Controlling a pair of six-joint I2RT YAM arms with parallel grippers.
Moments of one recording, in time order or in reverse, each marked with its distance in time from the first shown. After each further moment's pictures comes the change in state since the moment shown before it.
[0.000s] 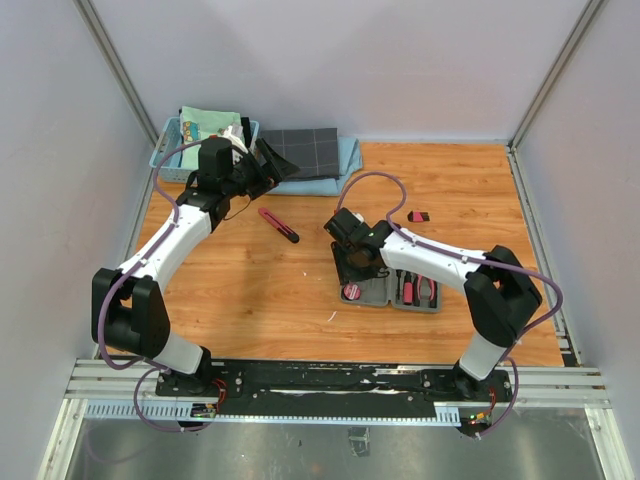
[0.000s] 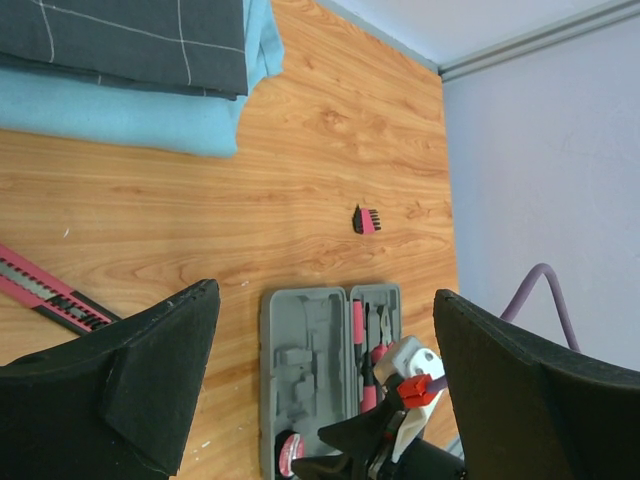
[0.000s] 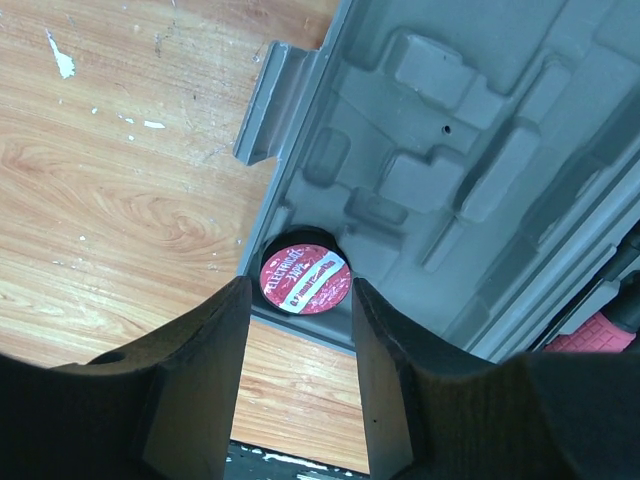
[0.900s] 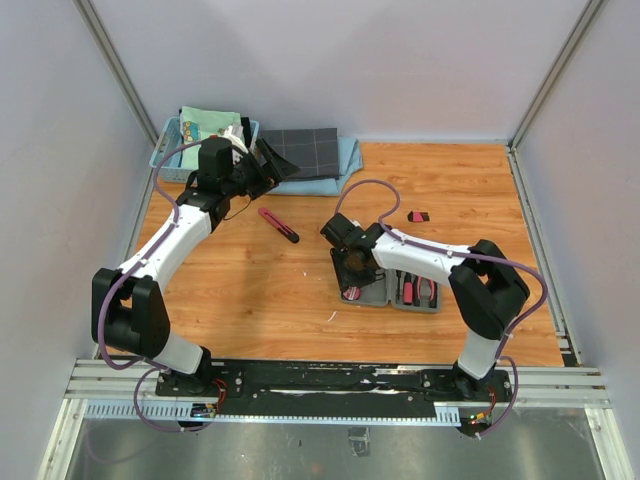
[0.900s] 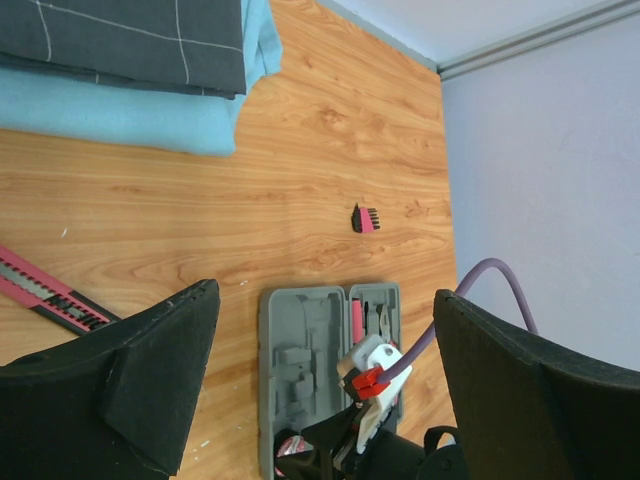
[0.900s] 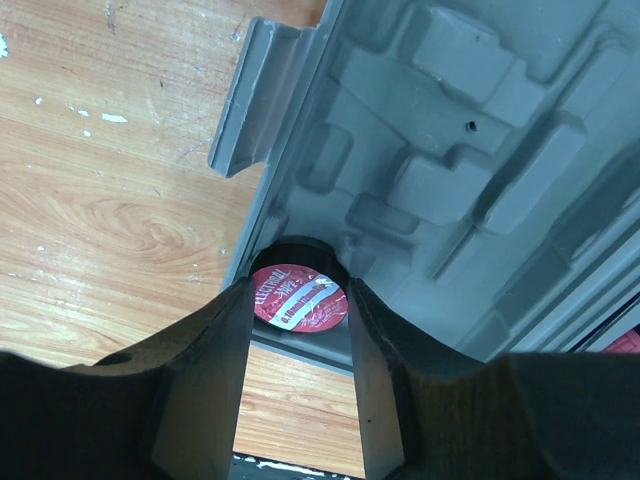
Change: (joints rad) left arm -0.001 0.000 0.000 0.000 0.003 0.000; right arm 0.000 0.075 -0.003 -0.002 -0.014 0.000
